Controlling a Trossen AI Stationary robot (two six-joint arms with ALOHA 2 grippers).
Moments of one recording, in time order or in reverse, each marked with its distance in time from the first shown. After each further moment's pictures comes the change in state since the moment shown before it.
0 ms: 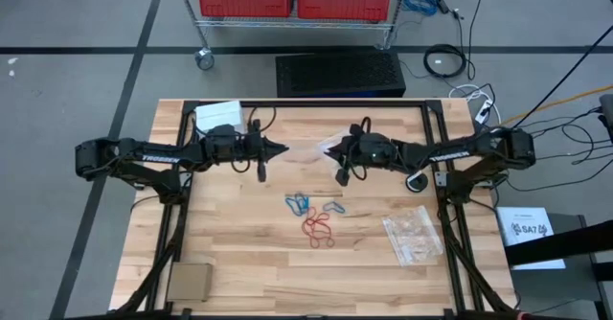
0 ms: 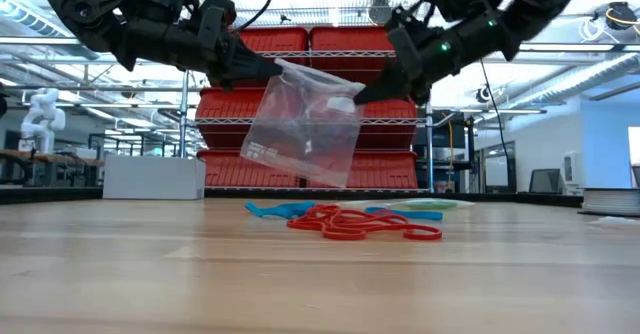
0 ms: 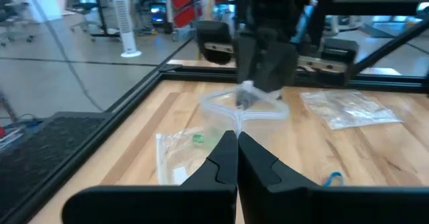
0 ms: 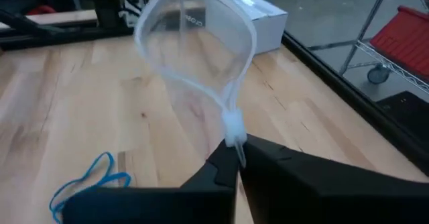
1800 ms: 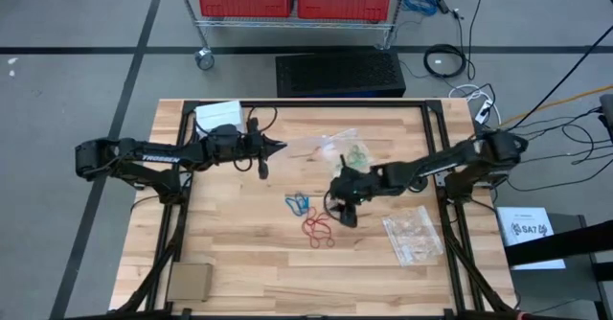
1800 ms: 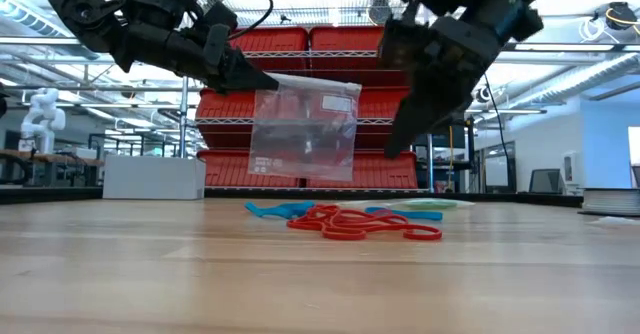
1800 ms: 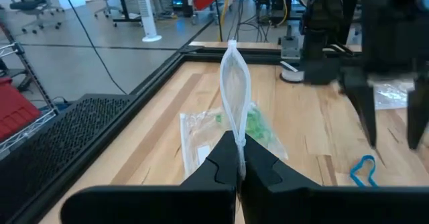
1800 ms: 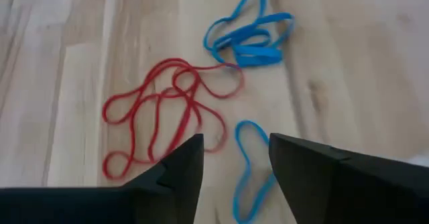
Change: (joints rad) left arm 0.013 0.000 0.000 -0.065 -0.077 0.034; right arm 0.250 0.136 0.182 -0.532 -0.185 0.210
